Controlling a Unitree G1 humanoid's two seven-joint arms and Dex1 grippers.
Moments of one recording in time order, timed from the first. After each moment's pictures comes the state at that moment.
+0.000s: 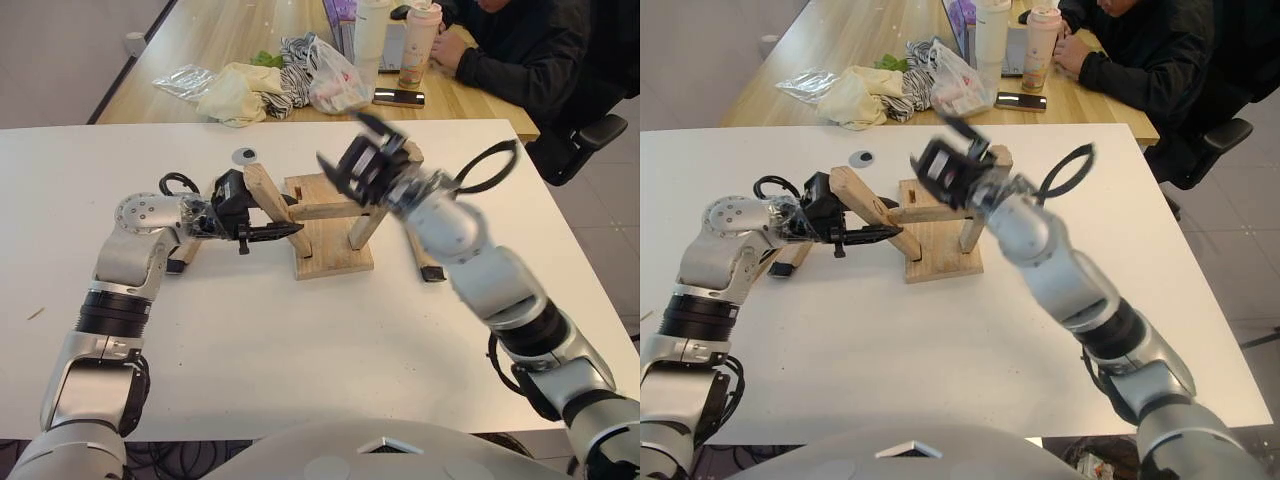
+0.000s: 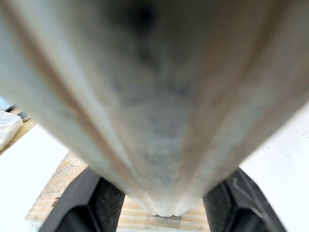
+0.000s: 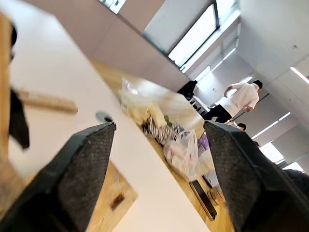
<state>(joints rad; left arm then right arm) -0.44 0.64 -0.14 0.15 -0.39 0.17 -1.20 -0.56 -0.48 0.71 -0.34 -0.28 0.53 0.23</state>
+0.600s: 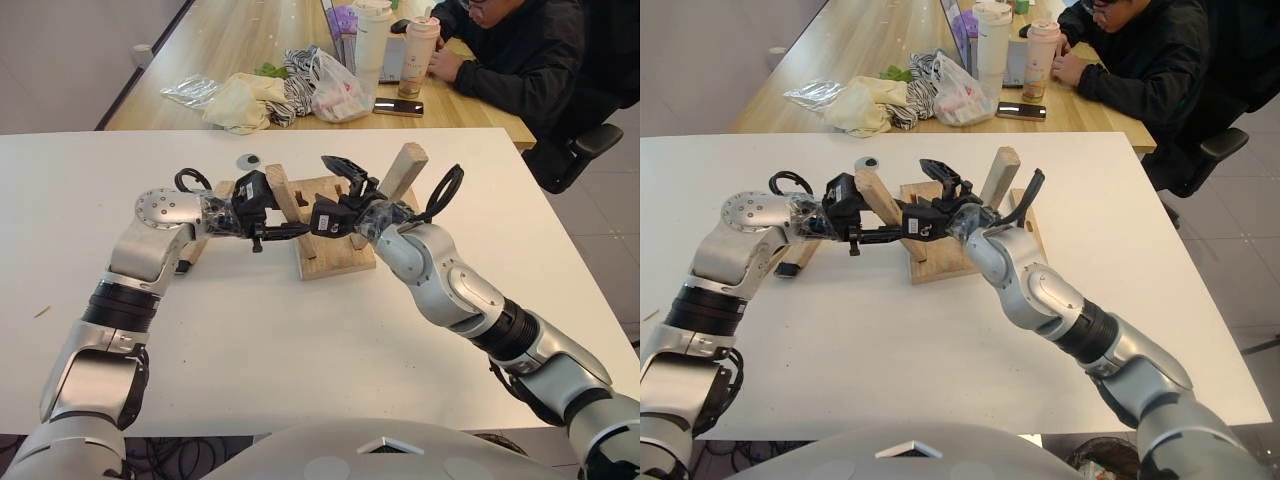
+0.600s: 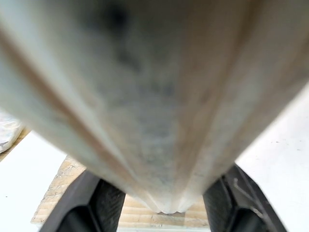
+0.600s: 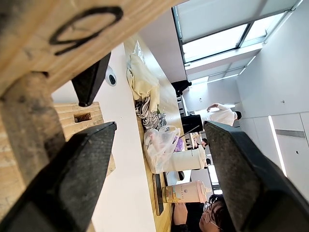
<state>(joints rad) -0.49 0.66 -0.25 0.13 -0.35 0.20 -1.11 -0.56 -0.44 0.77 -0.26 -0.60 0.46 0.30</state>
